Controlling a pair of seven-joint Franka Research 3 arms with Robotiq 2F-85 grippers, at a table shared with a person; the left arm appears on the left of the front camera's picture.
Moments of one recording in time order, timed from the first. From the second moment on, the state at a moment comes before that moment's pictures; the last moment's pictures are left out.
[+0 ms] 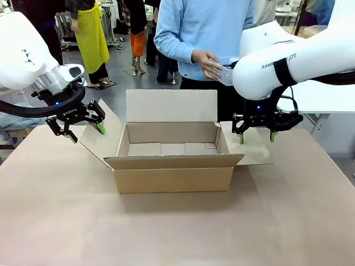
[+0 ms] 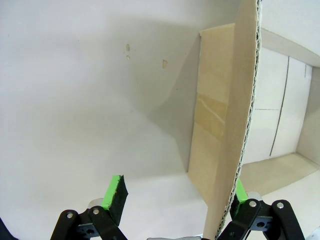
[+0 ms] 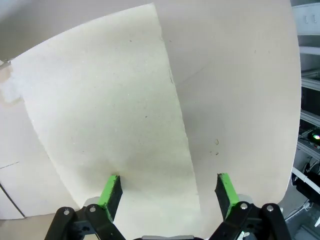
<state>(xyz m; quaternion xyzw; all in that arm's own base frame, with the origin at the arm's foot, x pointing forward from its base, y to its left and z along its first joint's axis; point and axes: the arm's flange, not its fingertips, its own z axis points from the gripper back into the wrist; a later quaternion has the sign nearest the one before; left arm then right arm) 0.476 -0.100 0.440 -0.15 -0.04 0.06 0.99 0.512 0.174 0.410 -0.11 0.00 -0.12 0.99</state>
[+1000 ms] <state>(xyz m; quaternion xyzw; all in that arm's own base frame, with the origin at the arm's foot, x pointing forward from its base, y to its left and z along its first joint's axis) 0.476 -0.100 0.440 -0.15 -0.04 0.06 0.99 0.511 0.176 0.413 -0.11 0.00 -0.12 0.99</state>
